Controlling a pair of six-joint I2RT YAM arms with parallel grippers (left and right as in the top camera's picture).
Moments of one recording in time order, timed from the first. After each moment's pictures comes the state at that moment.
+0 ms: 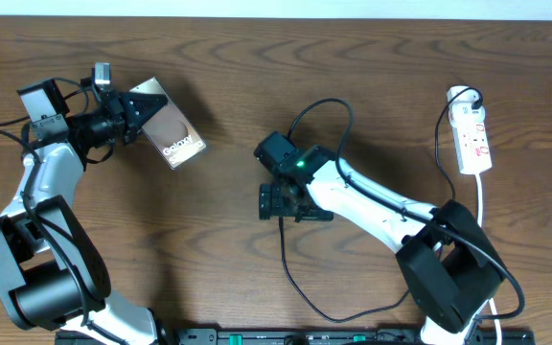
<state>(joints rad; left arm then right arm) 0.39 1.80 1.11 -0.10 1.33 -0.62 0.78 1.90 1.31 -0.87 -0.07 0.80</state>
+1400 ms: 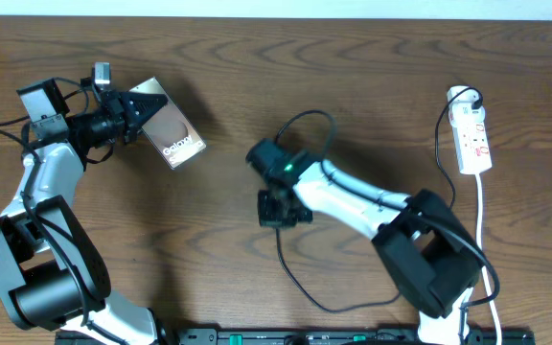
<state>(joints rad) 0.39 1.80 1.11 -0.10 1.33 -0.62 0.76 2.00 1.31 -0.76 -0.27 0.72</state>
